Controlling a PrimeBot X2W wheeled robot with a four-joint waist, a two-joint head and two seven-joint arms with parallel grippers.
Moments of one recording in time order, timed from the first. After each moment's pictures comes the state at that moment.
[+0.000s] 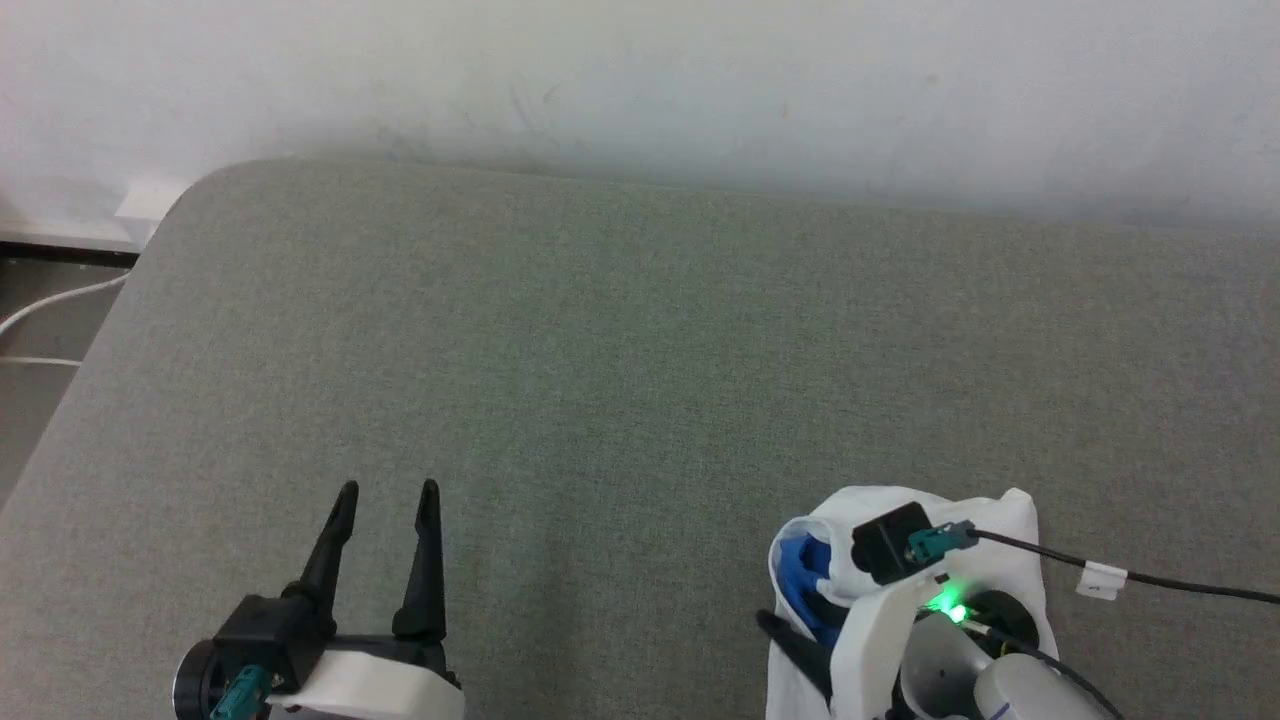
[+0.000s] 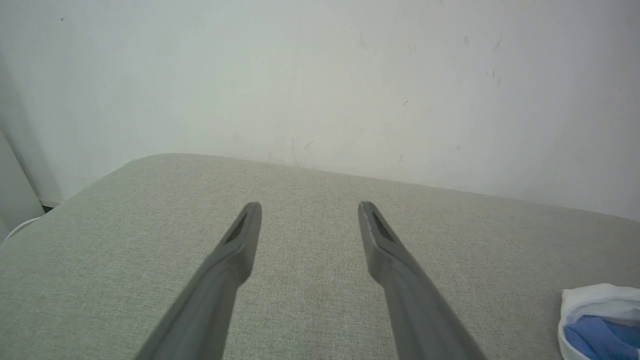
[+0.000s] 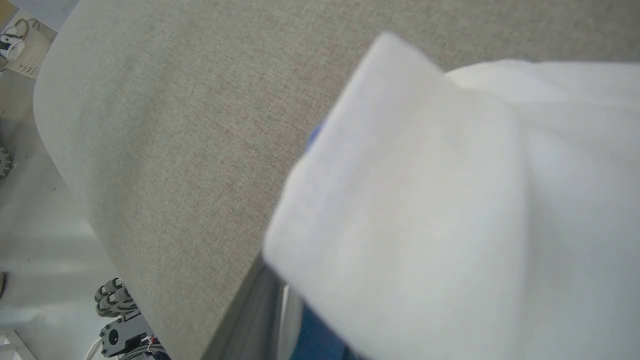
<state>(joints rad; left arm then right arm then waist) 0.07 0.05 -0.01 0.03 -0.17 -0.09 -0.26 -0.18 -0.18 0.47 0.34 0.54 0.13 0.40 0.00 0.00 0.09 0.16</state>
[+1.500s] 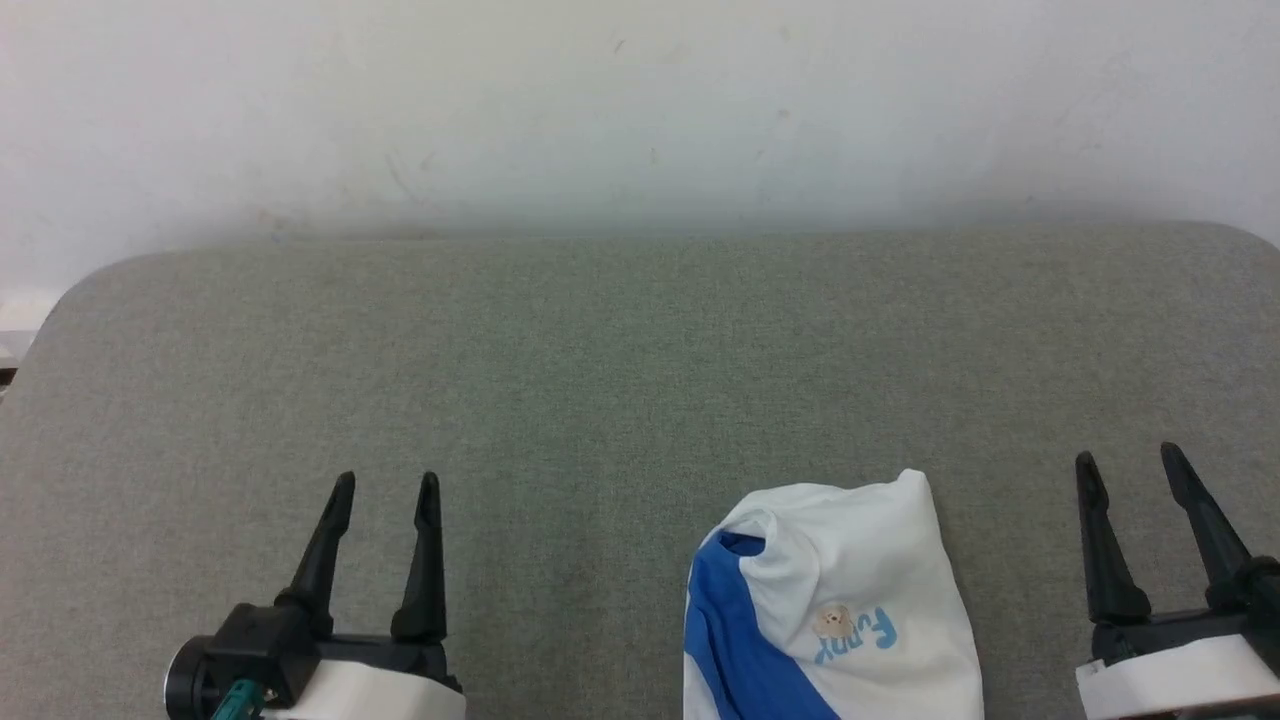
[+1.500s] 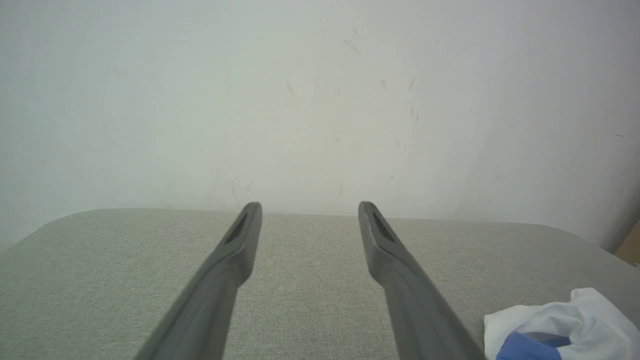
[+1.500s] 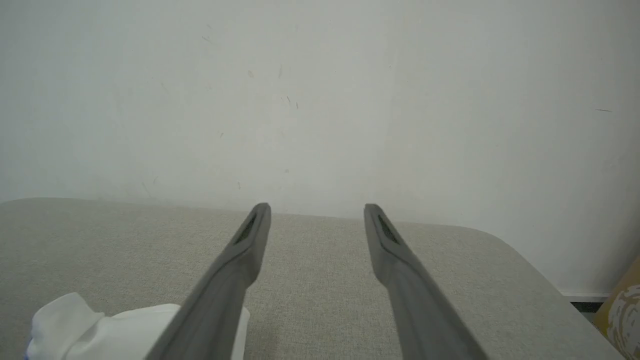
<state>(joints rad) 0.10 0.05 -0.02 -0.06 -0.16 -0.09 -0.26 0.12 -0.15 -0.09 -0.07 0.14 0.13 -0.24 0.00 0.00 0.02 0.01</state>
